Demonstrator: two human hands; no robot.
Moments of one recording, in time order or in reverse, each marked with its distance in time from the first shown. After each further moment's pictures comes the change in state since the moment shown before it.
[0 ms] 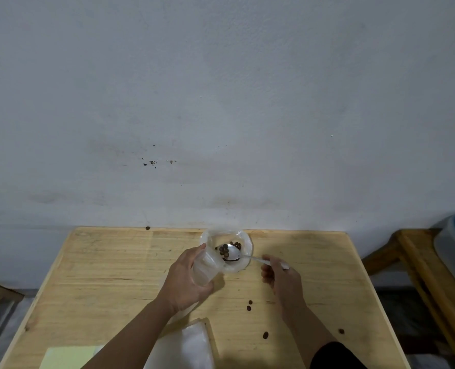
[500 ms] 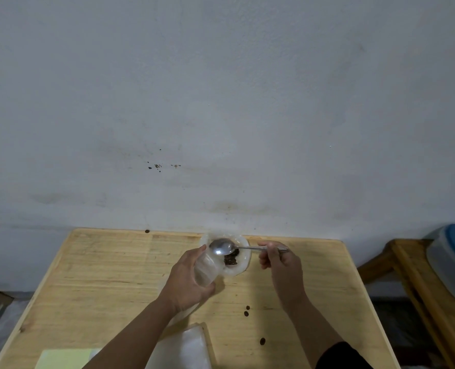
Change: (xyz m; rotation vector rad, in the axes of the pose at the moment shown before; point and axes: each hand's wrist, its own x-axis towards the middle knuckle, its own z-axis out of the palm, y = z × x) left_hand 0.006 0.000 0.000 0.065 0.004 0.011; right_hand -0.009 -0.039 0.015 -0.206 -0.091 -0.426
